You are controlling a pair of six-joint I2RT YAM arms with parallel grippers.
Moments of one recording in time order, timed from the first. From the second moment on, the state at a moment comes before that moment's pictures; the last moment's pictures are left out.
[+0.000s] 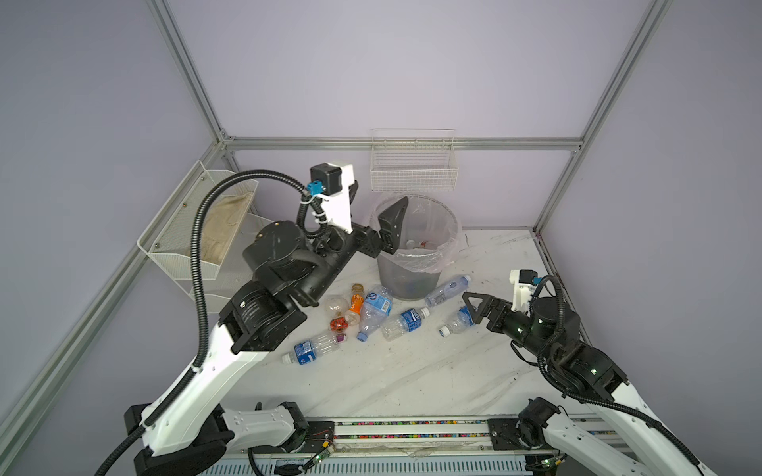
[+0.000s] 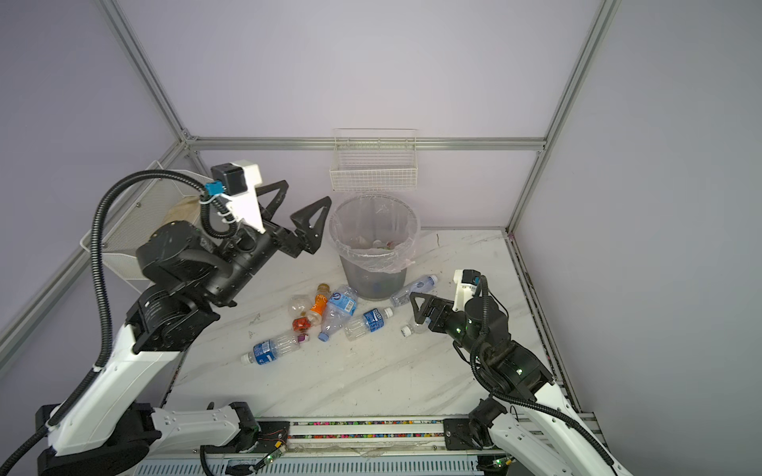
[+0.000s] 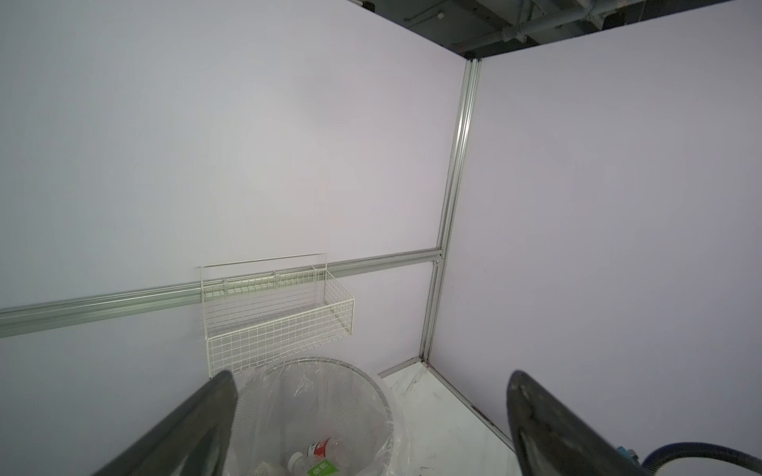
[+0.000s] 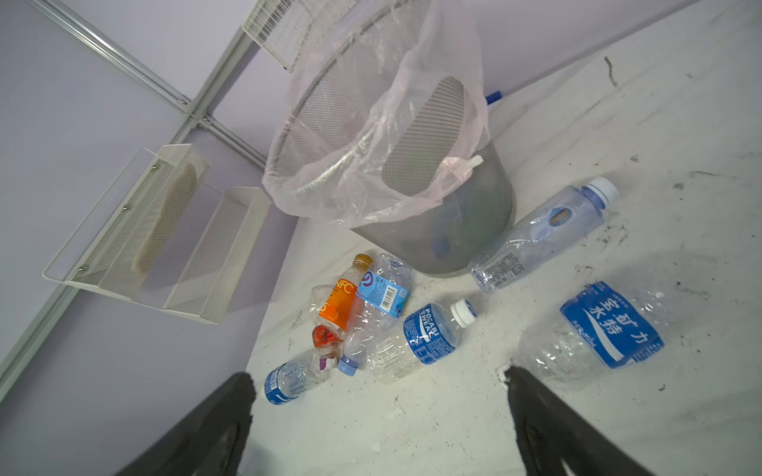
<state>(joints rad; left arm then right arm) -0.89 1.17 1.74 -0.33 -0.32 -0.05 0.61 0.68 0.84 -0.51 0.05 0.80</state>
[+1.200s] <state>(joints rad) -0.91 0.61 0.83 -0.38 -0.41 -0.44 0.39 1.26 0.87 -0.59 0.01 1.07</state>
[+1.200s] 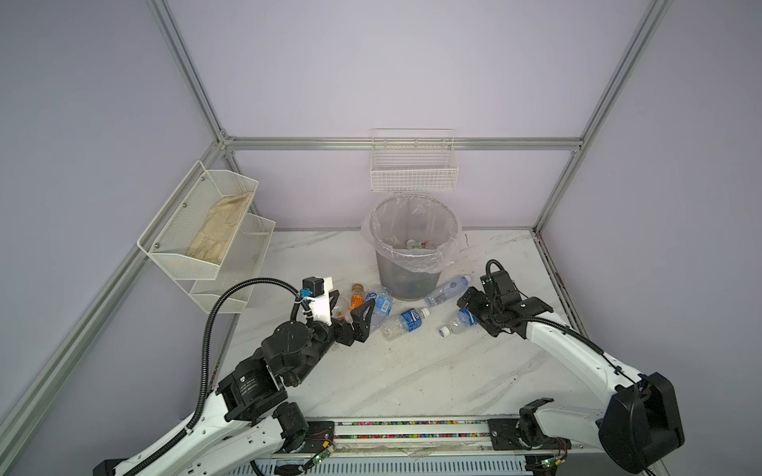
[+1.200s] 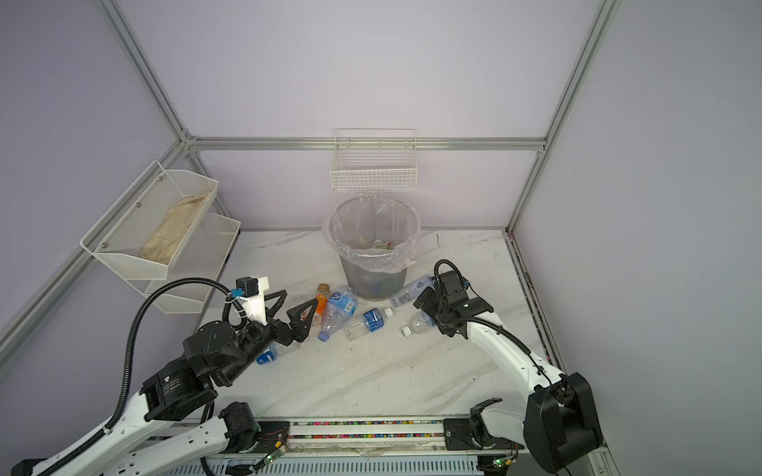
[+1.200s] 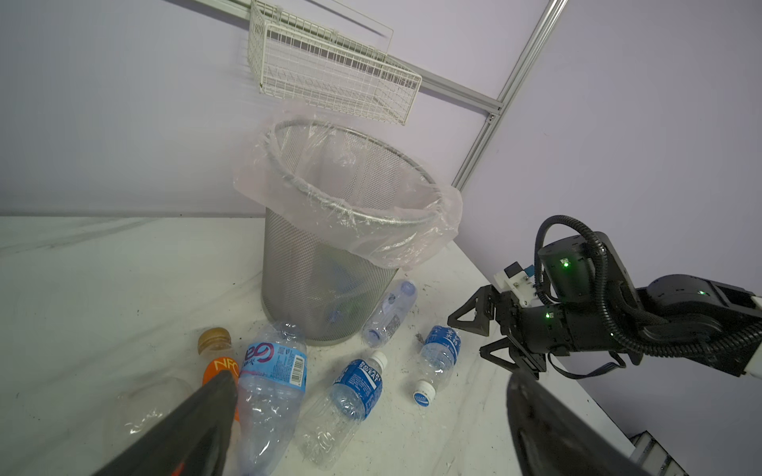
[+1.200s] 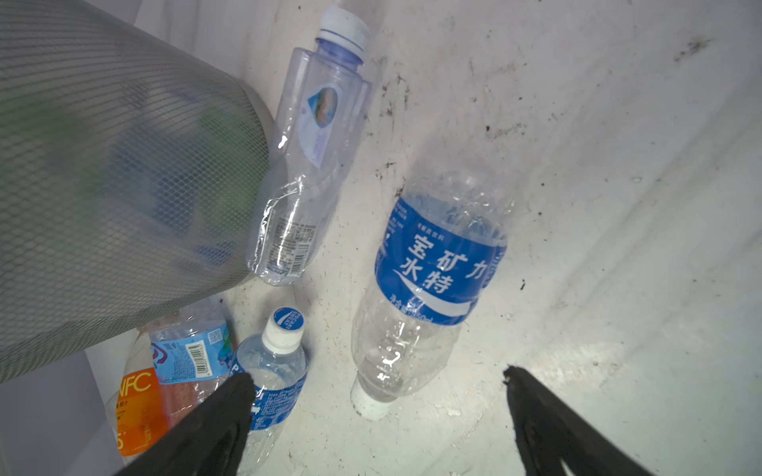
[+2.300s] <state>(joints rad) -1.07 0.60 0.70 -0.46 -0.46 -0.63 0.34 1.44 0.80 -0.52 -0.08 1.15</state>
